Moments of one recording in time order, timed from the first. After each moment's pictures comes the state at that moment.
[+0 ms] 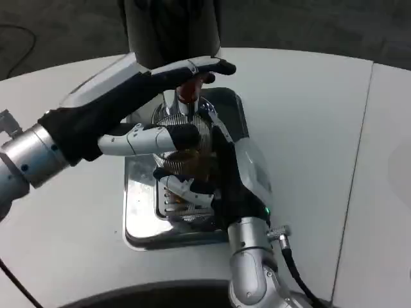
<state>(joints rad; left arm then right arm) -0.67 0.65 -0.01 0.34 -0.03 -0.62 -0.61 -0.69 0.10 0.41 0.67 -0.38 -0.07 -0.60</state>
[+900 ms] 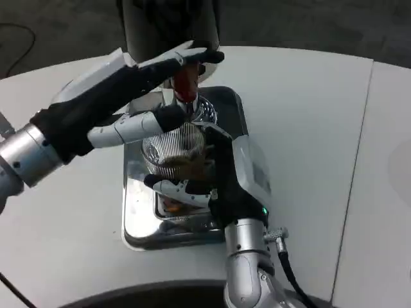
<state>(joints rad) -0.66 0.64 0.01 0.34 -0.15 -0.52 -0.65 -0.69 0.10 0.45 0.67 -0.41 -0.07 -0.68</state>
